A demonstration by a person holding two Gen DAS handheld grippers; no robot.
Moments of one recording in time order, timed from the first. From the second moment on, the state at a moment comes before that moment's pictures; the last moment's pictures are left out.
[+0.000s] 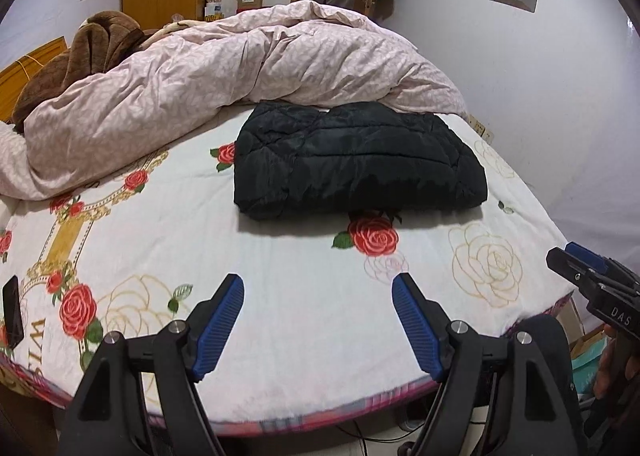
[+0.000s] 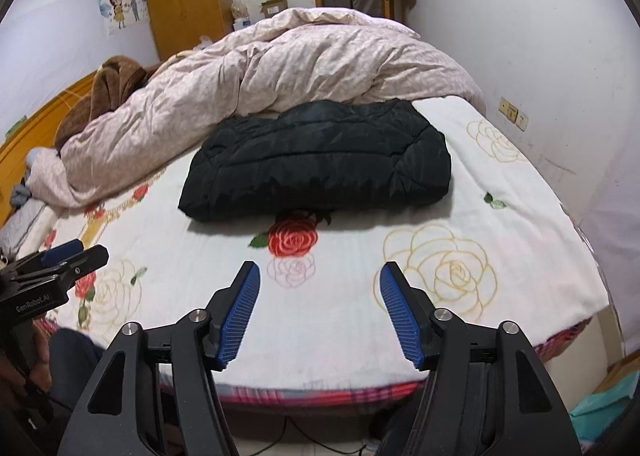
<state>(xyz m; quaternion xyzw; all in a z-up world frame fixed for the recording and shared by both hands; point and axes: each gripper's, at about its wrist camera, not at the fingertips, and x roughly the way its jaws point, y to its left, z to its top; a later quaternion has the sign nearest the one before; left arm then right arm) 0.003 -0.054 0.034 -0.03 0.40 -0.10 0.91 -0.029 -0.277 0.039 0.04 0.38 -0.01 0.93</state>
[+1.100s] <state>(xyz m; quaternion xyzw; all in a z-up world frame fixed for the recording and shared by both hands) 0.012 -0.071 0.013 -0.02 0.43 -0.11 0.89 -0.020 -0.277 0.016 0.02 0.42 -0.03 0.91</state>
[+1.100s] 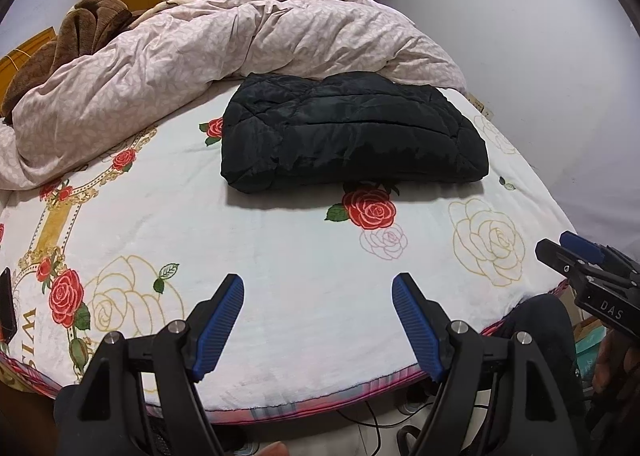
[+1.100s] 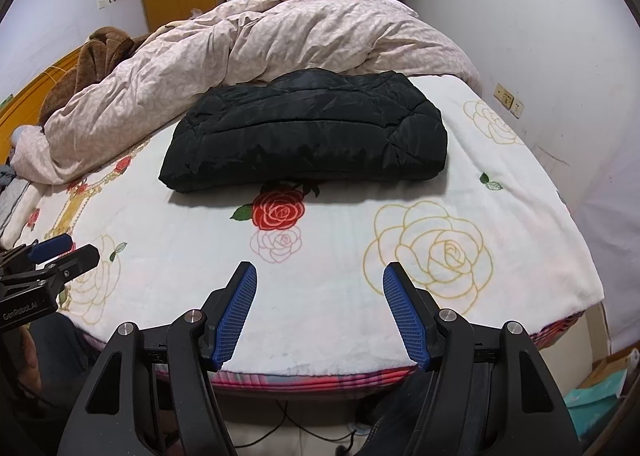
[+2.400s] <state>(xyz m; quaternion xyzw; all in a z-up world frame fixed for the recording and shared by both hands) 0.009 -0.073 0.010 -0.03 0.44 -0.11 0.89 -0.018 -0.276 0.011 0.01 0.42 -0.03 0.91</state>
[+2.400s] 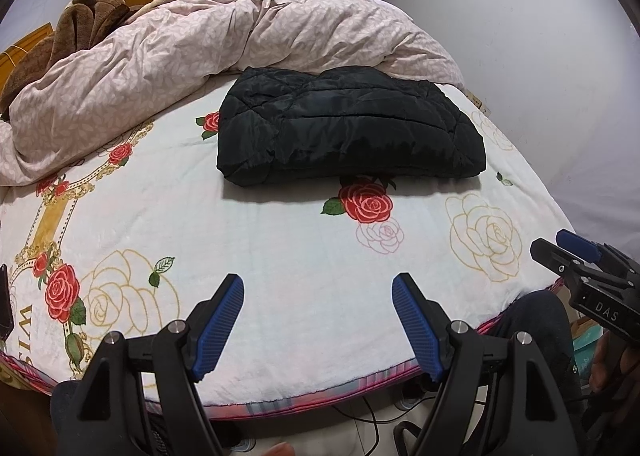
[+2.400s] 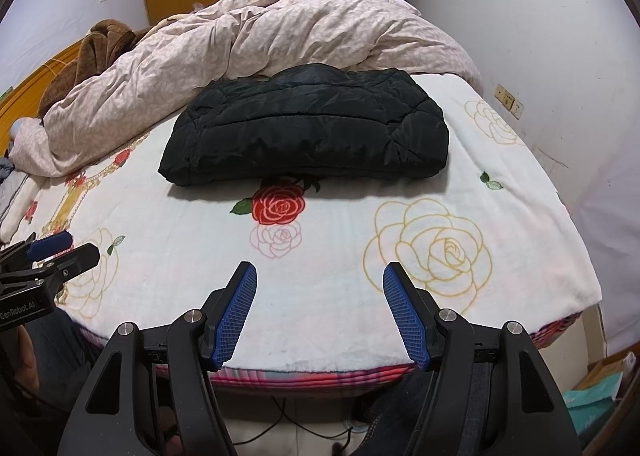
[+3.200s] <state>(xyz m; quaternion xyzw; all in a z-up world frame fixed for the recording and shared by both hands) 0.009 -0.075 0.011 -0.01 0.44 -0.11 0.89 -0.017 -0.276 0.012 0.01 0.42 -0.03 0.91</state>
